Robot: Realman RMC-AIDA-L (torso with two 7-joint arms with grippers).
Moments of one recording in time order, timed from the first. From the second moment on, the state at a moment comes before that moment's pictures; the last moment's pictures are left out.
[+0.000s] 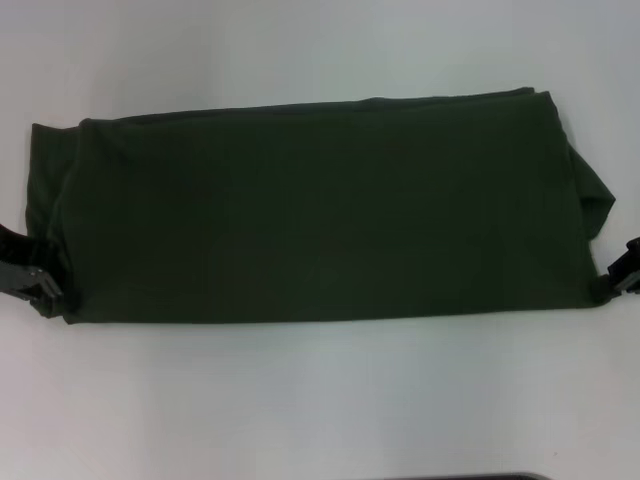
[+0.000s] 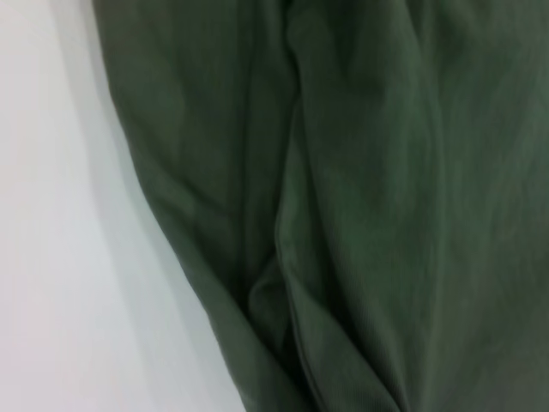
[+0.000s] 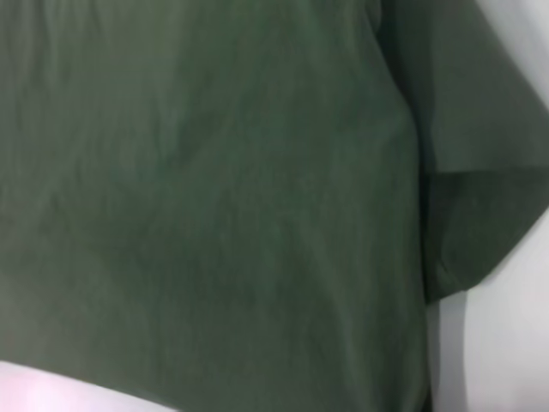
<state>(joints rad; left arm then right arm) -0.75 -1.94 0.77 0.74 2.79 1.76 -2.66 0.60 1.90 -0.61 -0.63 -2.69 -1.64 2.48</state>
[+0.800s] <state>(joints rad) -0.75 -1.95 0.77 0.74 2.79 1.75 -2.65 0.59 1.90 -0.60 -0.63 -2.69 -1.64 2.47</state>
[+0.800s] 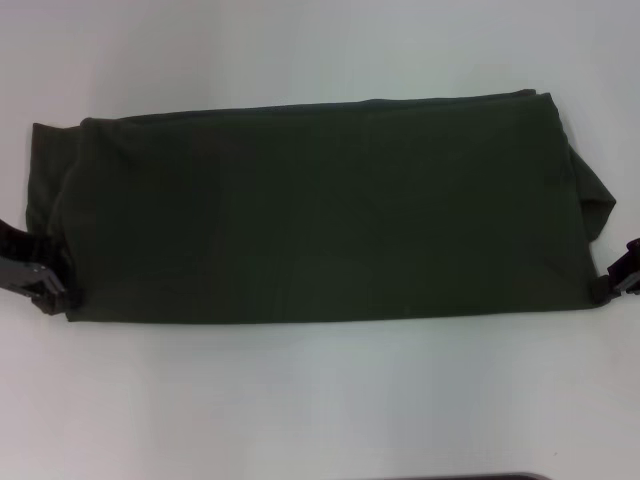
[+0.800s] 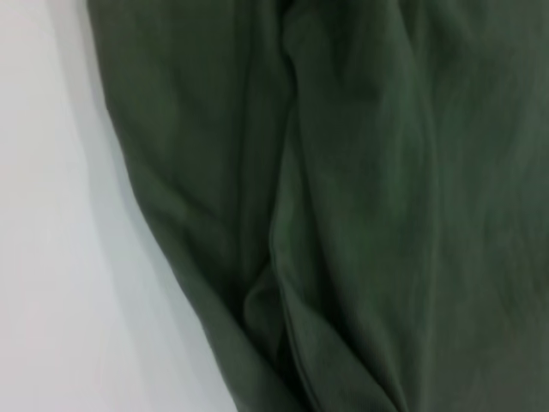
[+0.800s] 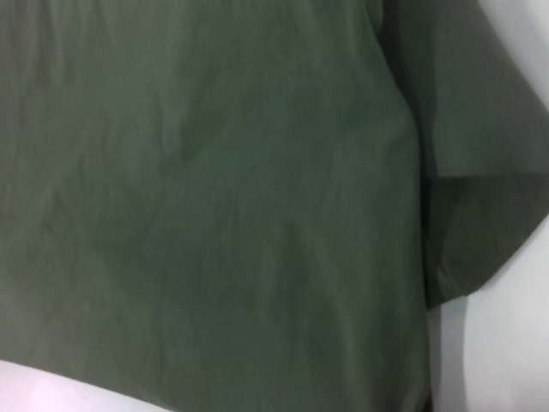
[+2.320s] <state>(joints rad) -0.77 -1.89 0.53 0.89 2.61 1.95 -2.55 0.59 1.86 -0.51 -0.77 -2.48 -1.78 2.41</state>
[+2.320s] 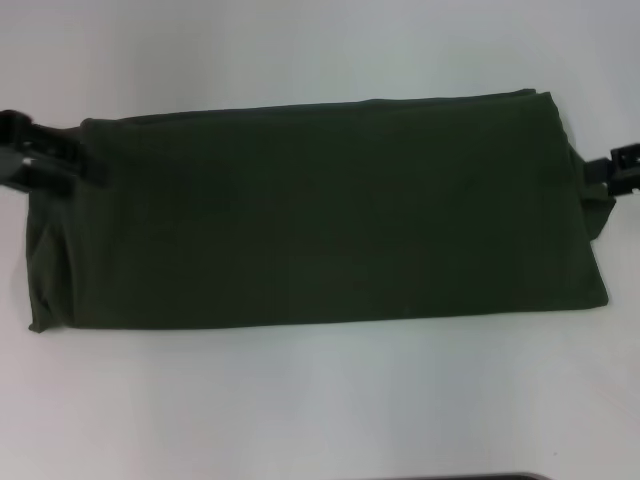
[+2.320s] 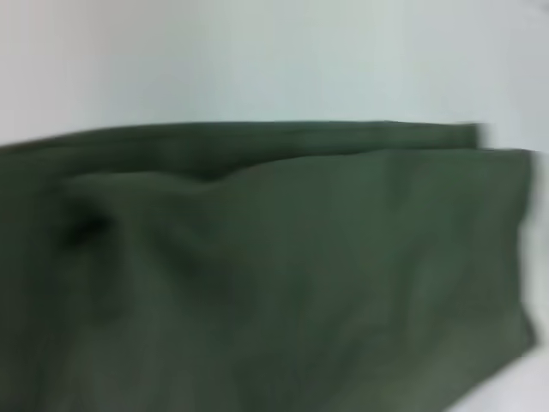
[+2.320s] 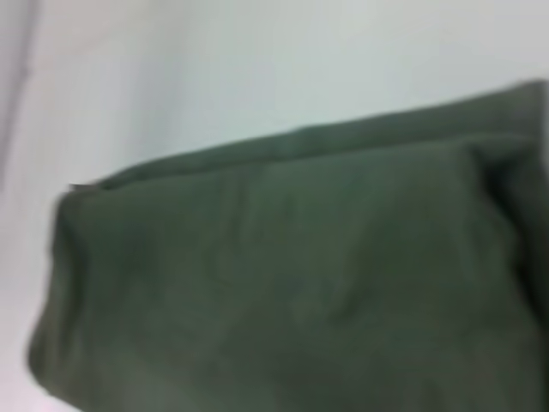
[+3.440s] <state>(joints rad) -0.68 -1.87 0.54 0.78 2.49 1.82 -2.64 0.58 1.87 -0.49 -0.72 -2.36 -1.77 2.38</state>
